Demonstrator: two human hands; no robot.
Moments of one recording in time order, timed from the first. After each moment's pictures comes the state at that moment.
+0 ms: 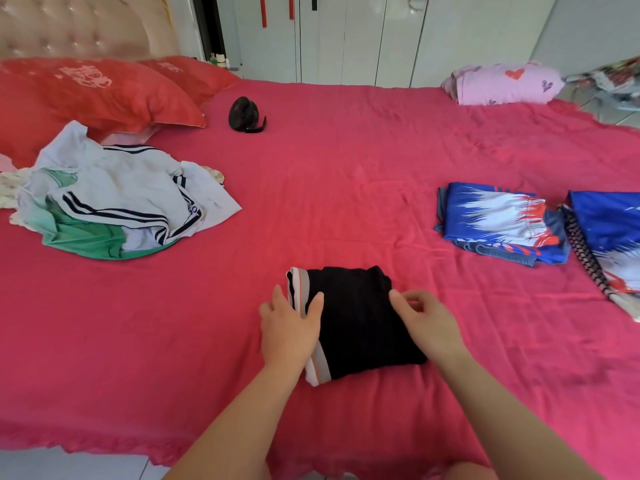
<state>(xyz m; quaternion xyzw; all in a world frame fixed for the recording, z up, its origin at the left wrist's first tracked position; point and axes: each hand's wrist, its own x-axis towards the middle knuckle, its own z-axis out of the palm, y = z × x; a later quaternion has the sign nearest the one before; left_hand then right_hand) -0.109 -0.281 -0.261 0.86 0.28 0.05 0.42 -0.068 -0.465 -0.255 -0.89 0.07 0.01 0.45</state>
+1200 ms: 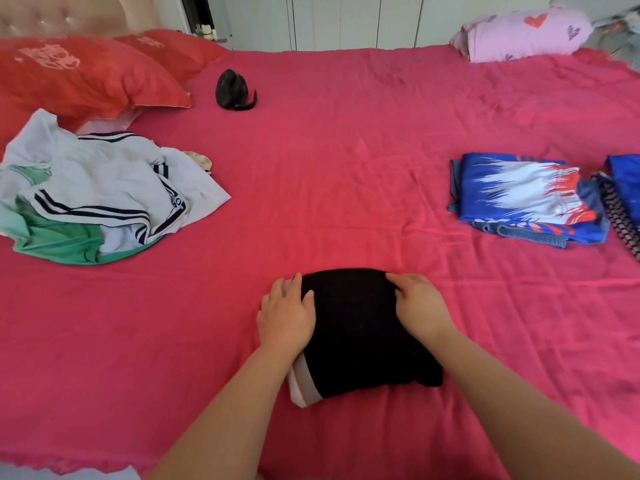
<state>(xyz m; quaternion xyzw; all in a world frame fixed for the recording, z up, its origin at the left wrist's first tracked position) -0.054 -0.262 -0.298 0.95 0.18 -0.02 0.24 -0.006 -0.455 -0.300 -0.96 -0.06 0.03 0.28</state>
